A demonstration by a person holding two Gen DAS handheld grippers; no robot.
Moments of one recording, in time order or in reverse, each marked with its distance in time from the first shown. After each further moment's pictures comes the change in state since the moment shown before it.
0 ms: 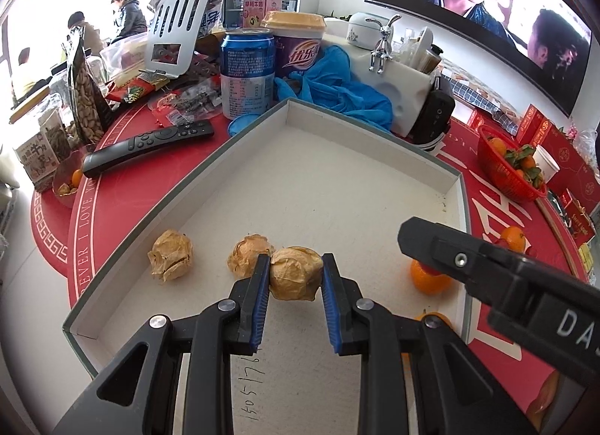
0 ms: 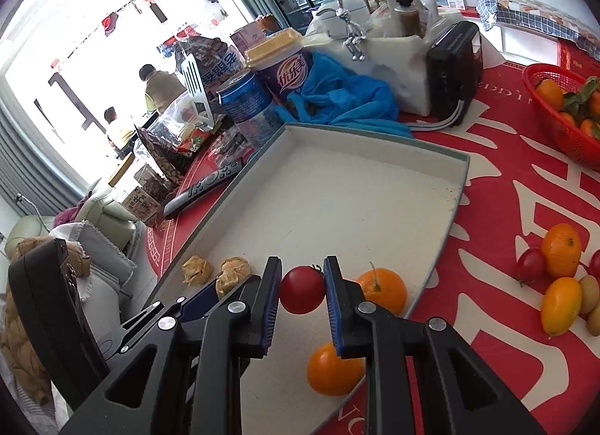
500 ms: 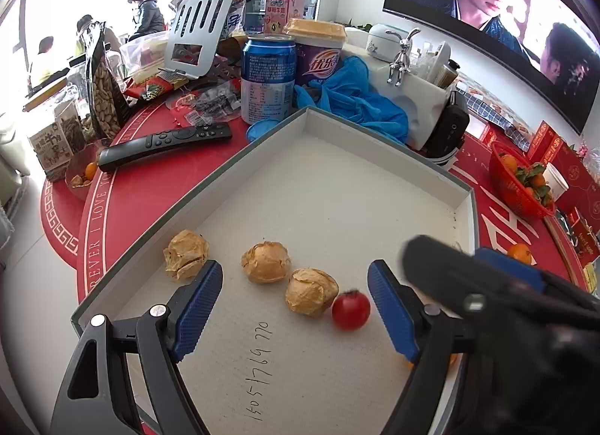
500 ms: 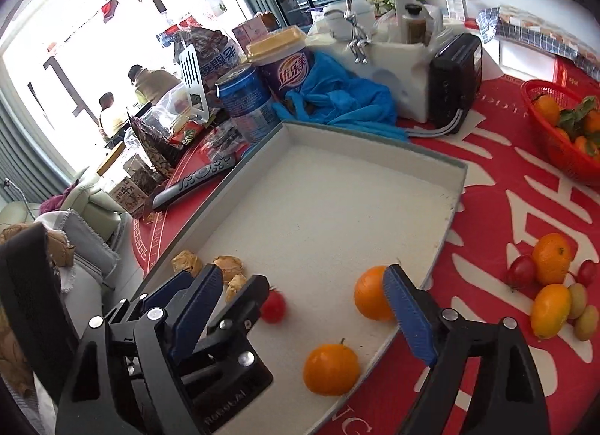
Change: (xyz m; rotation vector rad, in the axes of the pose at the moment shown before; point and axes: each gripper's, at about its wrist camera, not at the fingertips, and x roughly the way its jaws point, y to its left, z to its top) left arm -0.002 0.005 0.002 -0.057 -0.027 0.031; right arm -0.003 0.009 -0.002 -0.054 -0.008 -0.070
